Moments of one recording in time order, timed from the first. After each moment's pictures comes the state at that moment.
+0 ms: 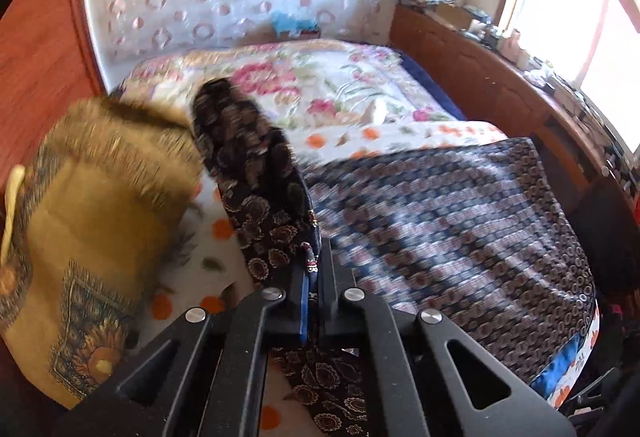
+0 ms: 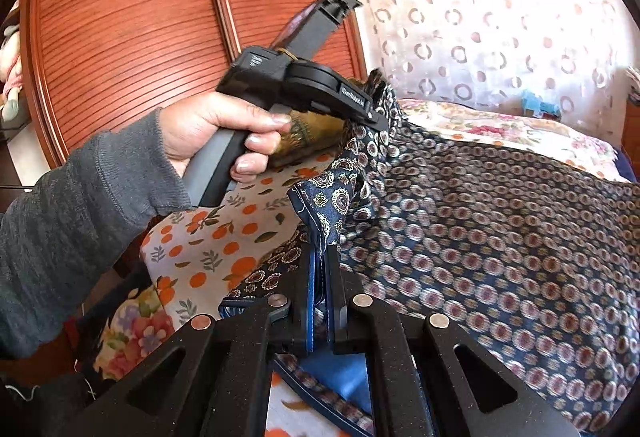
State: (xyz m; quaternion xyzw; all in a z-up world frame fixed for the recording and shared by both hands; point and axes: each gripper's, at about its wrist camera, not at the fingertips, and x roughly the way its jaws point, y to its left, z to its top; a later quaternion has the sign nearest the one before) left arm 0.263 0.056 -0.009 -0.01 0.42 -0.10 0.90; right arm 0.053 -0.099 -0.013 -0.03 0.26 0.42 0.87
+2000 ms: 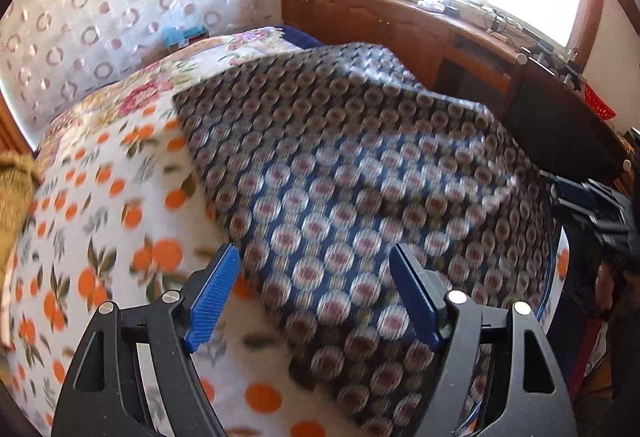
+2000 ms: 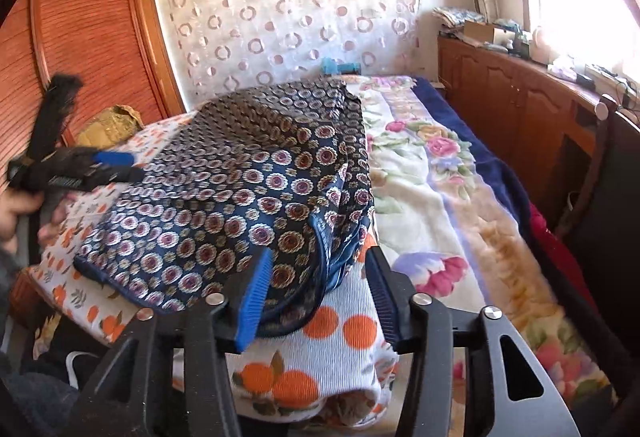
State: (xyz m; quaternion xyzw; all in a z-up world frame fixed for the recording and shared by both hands) left arm 0.184 -0.114 -0.038 0.08 0.43 -0.23 0.87; right arm 0.017 -0.357 -0.004 0.03 0.31 0.12 0.94
